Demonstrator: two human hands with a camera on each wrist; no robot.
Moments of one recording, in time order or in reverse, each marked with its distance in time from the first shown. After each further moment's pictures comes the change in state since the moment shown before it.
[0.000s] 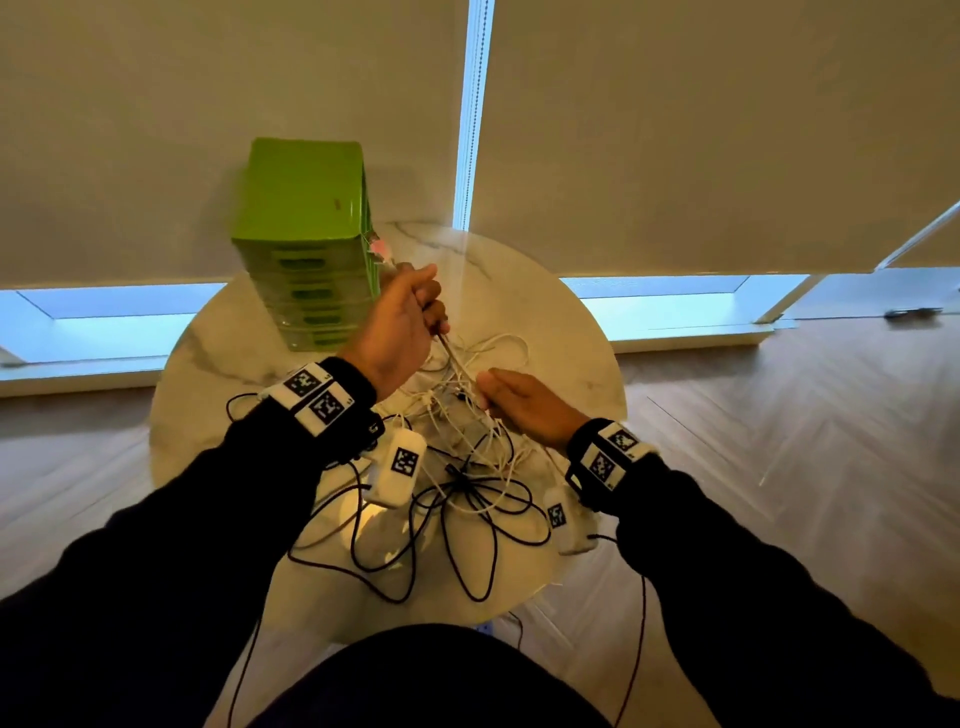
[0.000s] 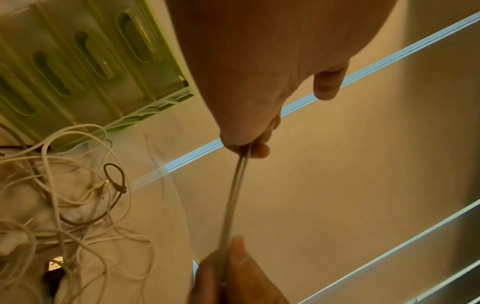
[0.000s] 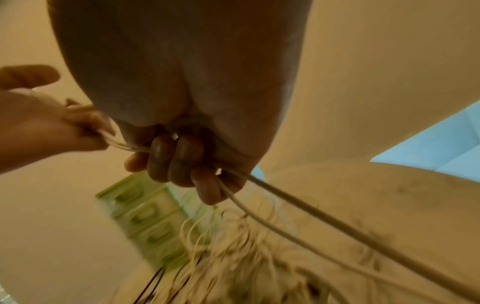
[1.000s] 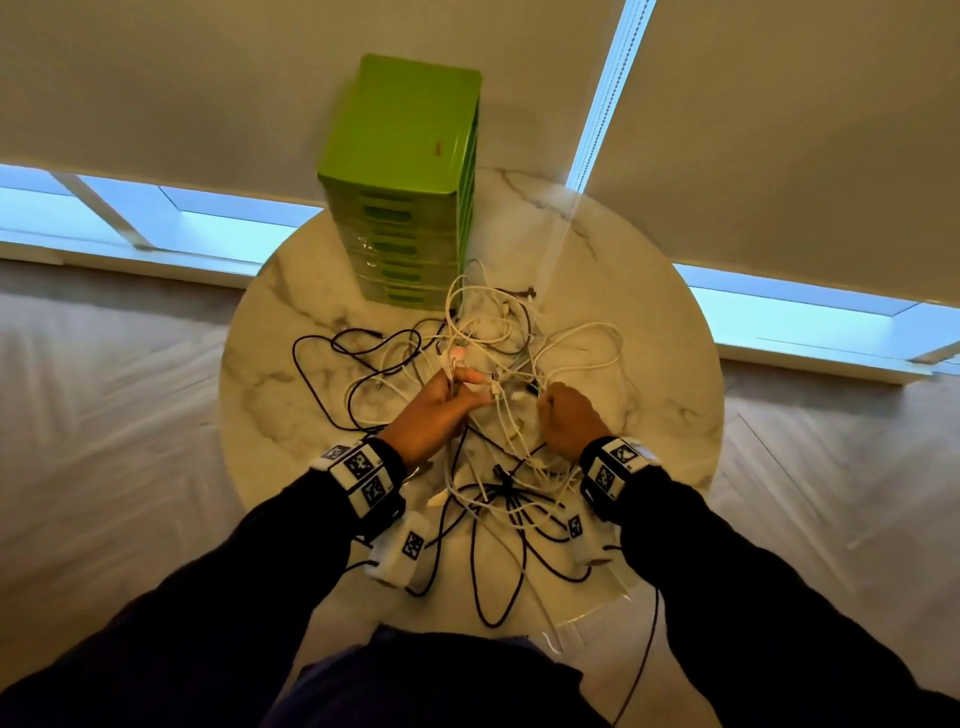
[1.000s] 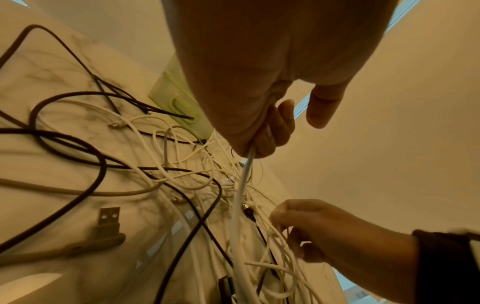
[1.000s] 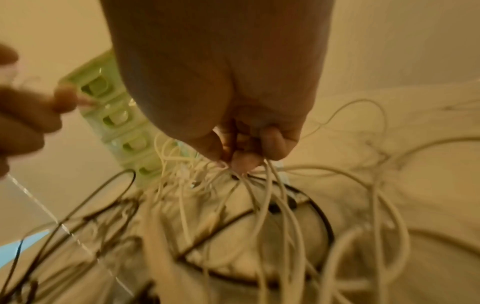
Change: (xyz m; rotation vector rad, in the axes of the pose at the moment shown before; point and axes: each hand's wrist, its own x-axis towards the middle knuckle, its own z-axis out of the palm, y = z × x) left_hand -0.035 -0.087 -0.076 0.485 0.285 -0.285; right_hand 0.099 0.114 0.035 -0.508 -0.050 0.250
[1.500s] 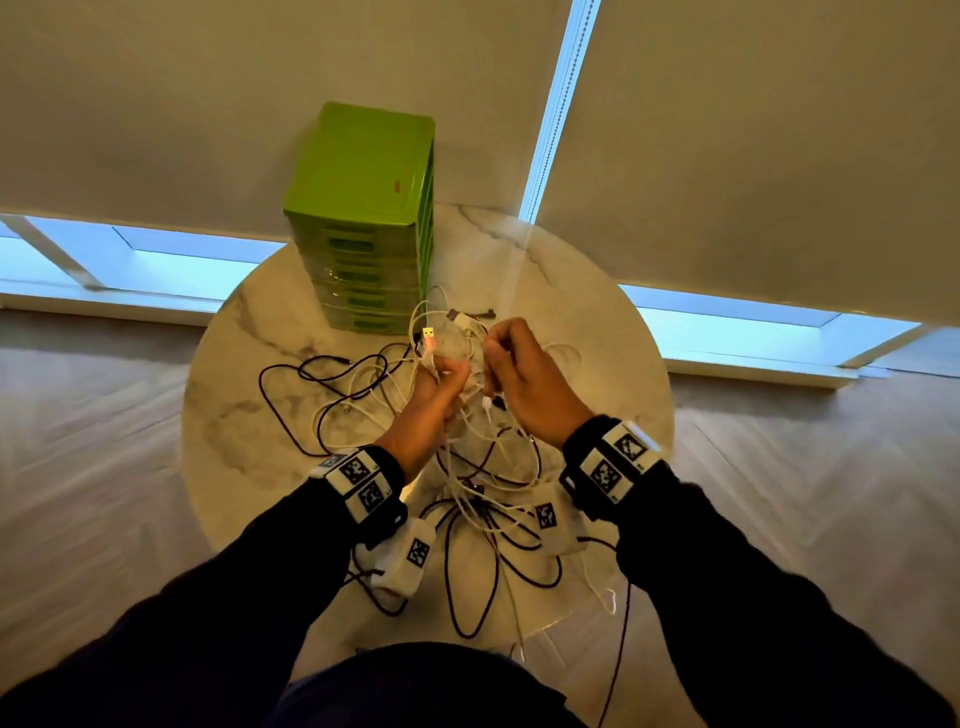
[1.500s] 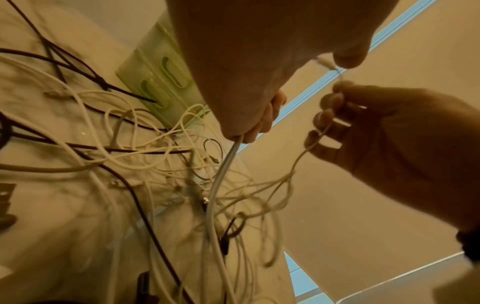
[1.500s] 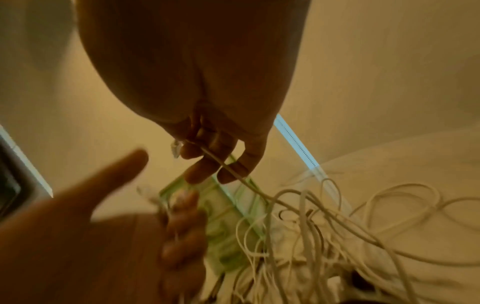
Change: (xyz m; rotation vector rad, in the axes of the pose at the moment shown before) left_hand -0.003 0.024 0.032 -0.217 -0.056 0.153; right_hand -0.064 -0.087 -0.085 0.537 0.186 -0.500
